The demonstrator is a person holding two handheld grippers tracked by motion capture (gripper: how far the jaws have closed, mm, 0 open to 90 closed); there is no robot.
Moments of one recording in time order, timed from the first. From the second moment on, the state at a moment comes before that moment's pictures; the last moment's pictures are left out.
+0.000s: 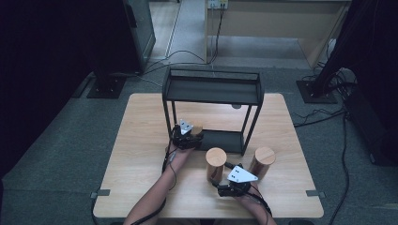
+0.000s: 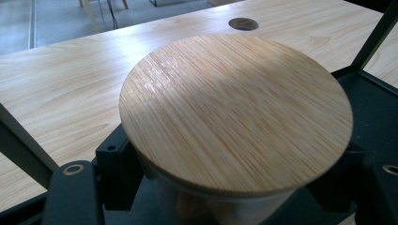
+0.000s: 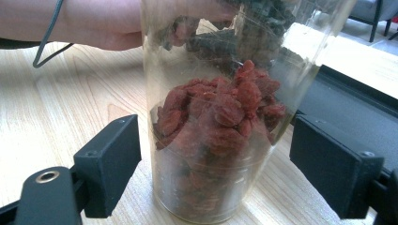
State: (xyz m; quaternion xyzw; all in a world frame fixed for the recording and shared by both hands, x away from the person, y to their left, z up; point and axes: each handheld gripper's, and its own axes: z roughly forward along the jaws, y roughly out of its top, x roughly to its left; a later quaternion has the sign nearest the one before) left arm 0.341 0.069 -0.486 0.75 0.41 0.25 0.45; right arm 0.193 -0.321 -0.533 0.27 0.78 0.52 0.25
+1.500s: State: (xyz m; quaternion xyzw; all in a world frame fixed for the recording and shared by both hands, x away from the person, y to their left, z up) left arm 0.308 0.074 -0.492 0.75 0.41 0.25 0.46; right arm 0.193 -0.322 -0.534 0.26 0.77 0.52 0.25
